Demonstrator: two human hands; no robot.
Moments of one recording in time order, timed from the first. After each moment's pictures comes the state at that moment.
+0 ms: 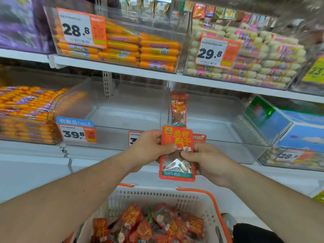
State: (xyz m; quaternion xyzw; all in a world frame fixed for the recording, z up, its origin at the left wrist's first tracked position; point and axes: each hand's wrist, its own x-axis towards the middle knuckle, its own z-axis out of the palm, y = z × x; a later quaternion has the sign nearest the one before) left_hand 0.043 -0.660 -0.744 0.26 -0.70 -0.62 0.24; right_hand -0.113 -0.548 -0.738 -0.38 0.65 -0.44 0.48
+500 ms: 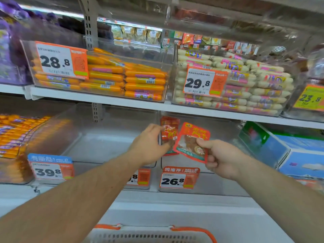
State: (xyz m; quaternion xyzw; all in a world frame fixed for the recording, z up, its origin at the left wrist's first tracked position) left_hand -0.030 -0.741 -0.710 0.31 -0.88 -0.21 0.29; right_hand -0.193 -0.598 -0.679 -0.23 0.66 -0.56 0.44
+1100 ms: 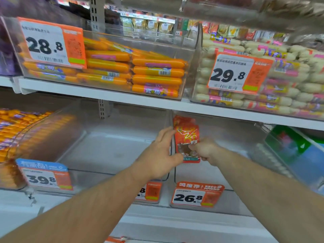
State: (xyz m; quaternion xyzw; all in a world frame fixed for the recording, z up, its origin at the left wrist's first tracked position) left_hand -0.044 -0.767 -0.741 0.27 -0.87 -0.33 0.27; right_hand -0.238 -0.738 -0.740 -0.34 0.81 -0.39 0.28
